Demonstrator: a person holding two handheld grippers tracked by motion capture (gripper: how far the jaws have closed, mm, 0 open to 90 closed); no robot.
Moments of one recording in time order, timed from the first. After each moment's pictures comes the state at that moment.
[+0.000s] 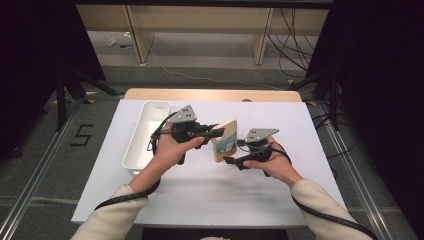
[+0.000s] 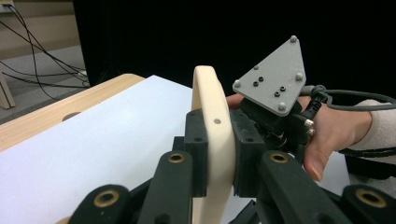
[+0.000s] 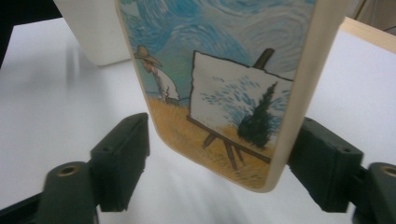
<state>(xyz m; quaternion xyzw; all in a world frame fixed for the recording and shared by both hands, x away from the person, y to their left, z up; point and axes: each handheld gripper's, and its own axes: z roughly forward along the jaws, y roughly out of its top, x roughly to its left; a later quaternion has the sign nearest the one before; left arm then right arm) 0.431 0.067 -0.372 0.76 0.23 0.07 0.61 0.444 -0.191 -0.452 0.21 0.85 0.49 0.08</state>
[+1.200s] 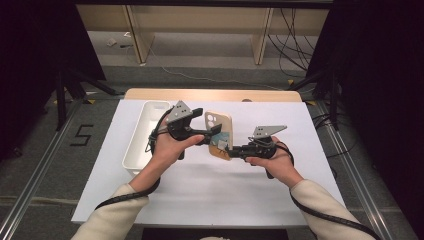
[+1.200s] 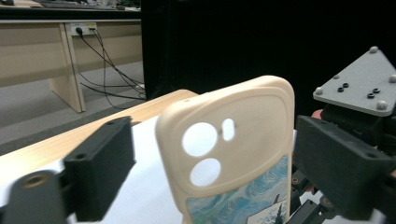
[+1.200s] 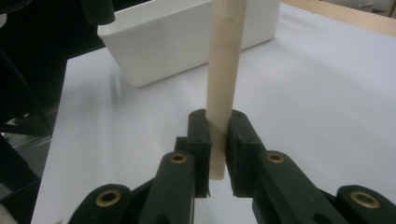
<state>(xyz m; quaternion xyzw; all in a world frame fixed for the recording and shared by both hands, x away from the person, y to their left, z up) 0.434 0.068 -0.370 0.72 0.30 0.17 0.60 0.438 -0.200 -0.436 0.22 0.83 0.52 0.02</state>
